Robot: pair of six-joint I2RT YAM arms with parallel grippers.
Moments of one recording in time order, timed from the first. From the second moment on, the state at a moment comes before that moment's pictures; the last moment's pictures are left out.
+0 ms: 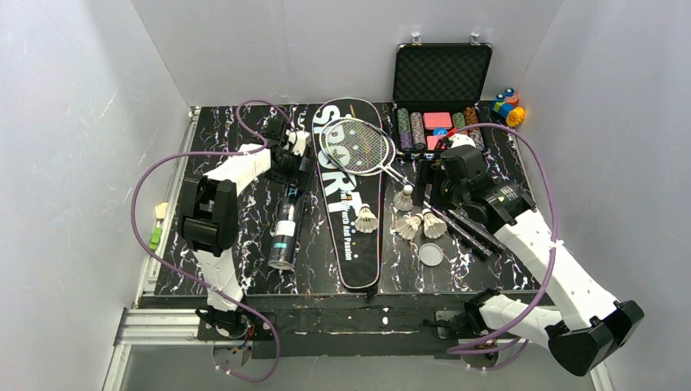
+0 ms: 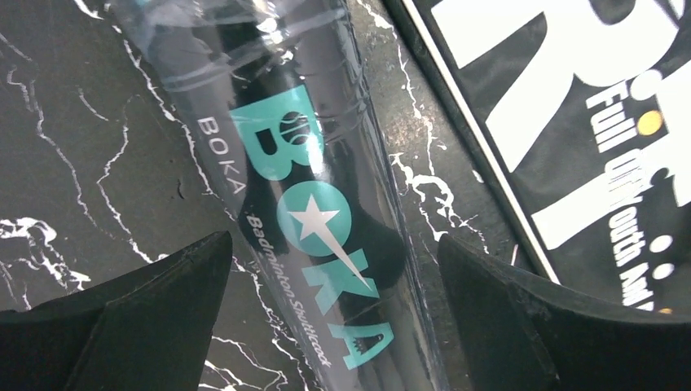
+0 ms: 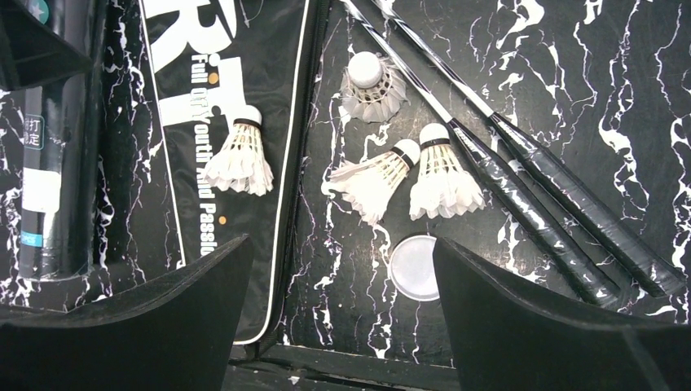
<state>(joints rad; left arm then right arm) -0.27 1.91 1.43 -0.64 0.17 0.08 0.57 1.06 1.17 -0.88 0.20 0.49</state>
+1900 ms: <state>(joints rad) -0.31 1.01 0.93 -0.99 0.69 0.83 0.80 1.41 0.77 -0.18 0.16 0.31</state>
